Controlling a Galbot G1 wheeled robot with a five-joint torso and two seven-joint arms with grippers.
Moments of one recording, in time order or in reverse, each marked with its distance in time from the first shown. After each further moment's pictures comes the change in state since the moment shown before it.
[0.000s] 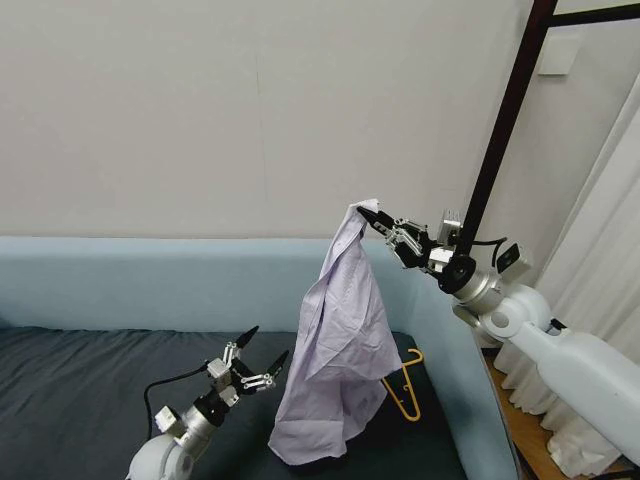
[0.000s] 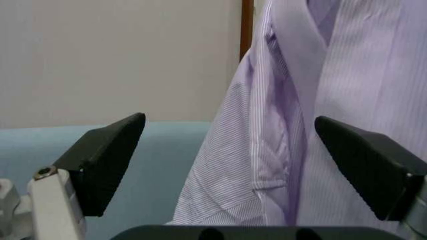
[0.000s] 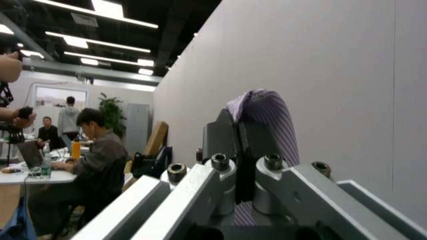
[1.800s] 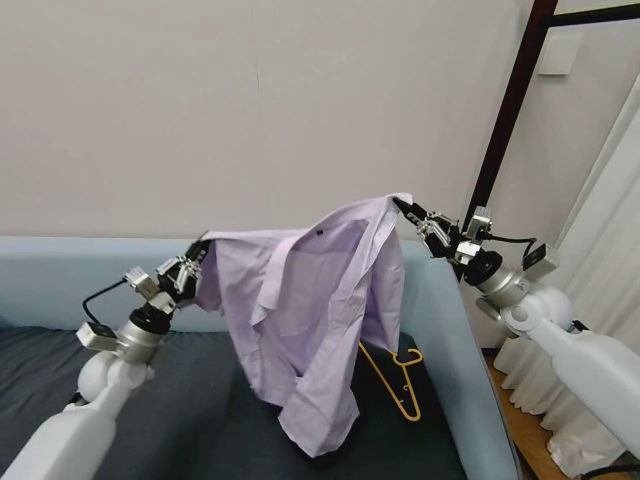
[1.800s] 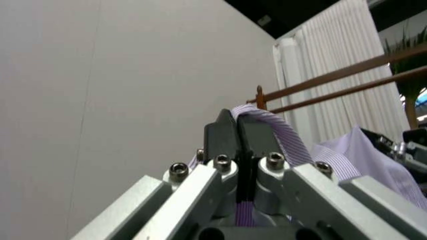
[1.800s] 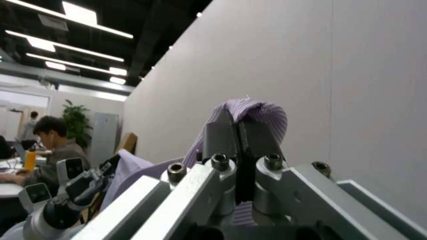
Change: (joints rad) left arm -0.150 0.291 -0.156 -0.249 -0.473 0.004 -0.019; right arm -0.056 0.005 0.146 -0.067 -0.007 0.032 -0.034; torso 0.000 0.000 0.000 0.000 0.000
